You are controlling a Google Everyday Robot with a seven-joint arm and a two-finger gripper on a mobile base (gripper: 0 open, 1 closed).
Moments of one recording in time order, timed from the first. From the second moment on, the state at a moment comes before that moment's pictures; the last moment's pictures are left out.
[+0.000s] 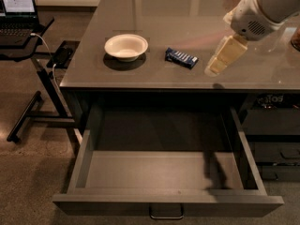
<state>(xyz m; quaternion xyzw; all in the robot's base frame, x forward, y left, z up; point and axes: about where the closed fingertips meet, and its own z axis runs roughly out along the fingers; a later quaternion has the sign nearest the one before) 0.589 -0.181 0.962 -0.55 0.78 0.02 0.31</state>
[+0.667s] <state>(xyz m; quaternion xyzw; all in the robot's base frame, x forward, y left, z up) 0.647 -0.169 0.933 -0.52 0.78 0.05 0.34</state>
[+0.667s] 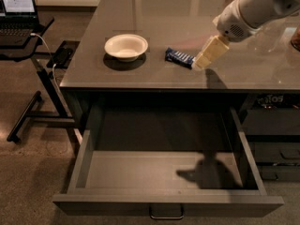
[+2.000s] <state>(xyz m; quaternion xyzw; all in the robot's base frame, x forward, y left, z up) 0.700 -0.132 0.866 -0.49 0.80 0.15 0.31</state>
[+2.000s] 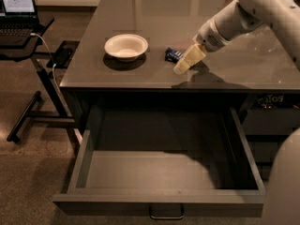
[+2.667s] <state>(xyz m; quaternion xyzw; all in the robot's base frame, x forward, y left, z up) 0.717 -0.128 0.846 -0.49 0.81 0.16 0.29</state>
